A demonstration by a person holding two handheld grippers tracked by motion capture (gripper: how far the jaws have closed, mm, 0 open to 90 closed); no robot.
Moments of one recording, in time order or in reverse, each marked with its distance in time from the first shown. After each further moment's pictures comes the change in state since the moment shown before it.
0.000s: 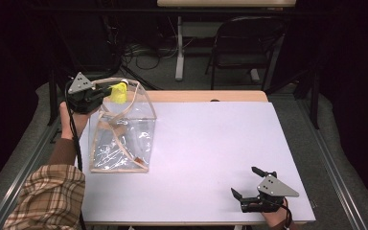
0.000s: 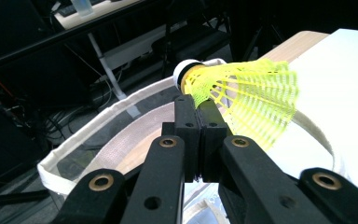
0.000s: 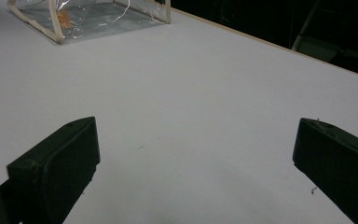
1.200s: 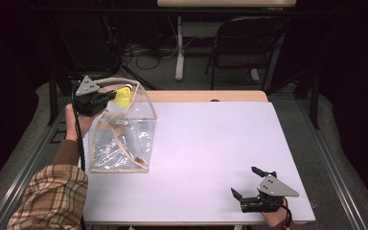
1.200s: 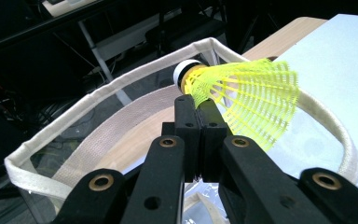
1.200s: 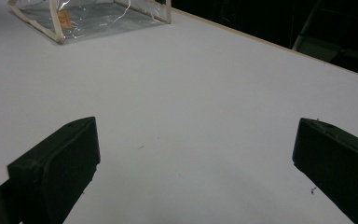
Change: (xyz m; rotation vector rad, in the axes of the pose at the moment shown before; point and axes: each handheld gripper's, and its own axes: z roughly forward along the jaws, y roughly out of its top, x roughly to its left) left arm -0.005 -0.009 0.014 0.039 -0.020 0.005; right arm 0.000 0.000 0.000 0.000 0.002 0.000
